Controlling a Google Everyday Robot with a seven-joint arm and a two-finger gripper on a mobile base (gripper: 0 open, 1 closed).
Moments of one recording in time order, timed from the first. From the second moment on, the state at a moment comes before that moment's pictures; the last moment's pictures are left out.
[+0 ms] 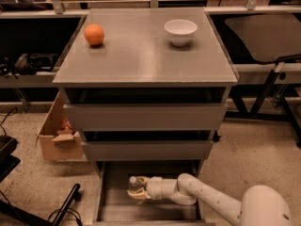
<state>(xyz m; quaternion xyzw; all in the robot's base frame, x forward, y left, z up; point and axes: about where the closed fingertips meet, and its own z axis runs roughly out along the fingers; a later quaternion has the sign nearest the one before) 0.535 0.079 0.283 -0.49 0.60 0.43 0.47</state>
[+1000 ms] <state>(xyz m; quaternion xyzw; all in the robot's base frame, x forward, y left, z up) 0.503 0.012 0.538 -0.46 0.59 0.44 0.51</state>
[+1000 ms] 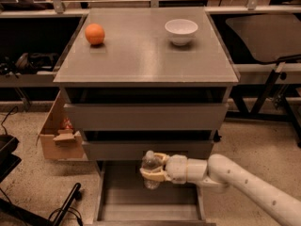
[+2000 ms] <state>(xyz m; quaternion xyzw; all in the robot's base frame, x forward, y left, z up) 0.580 -0.063 0.804 -0.41 0.66 0.34 0.53</state>
